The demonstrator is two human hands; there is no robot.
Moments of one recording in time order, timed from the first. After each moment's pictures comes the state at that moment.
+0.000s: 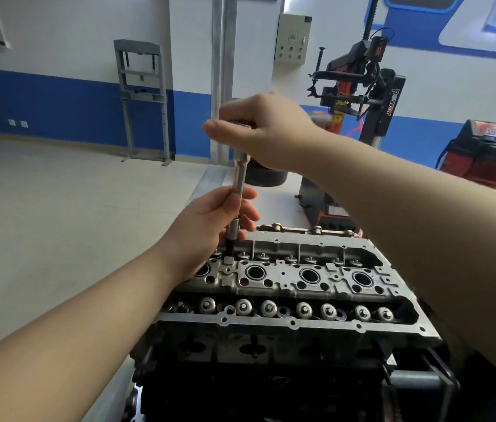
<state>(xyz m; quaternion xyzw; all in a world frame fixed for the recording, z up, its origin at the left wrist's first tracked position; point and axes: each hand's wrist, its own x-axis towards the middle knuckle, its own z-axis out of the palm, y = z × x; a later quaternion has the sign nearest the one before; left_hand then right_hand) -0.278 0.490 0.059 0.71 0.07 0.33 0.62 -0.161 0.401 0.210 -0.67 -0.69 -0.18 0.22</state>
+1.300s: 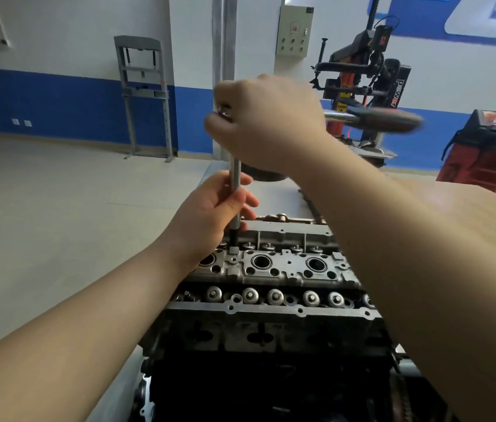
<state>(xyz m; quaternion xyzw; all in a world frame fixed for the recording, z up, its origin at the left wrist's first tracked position) -0.276 0.495 0.051 0.75 0.06 0.36 0.55 -0.184 0.408 0.197 -0.72 -0.57 -0.36 0.17</state>
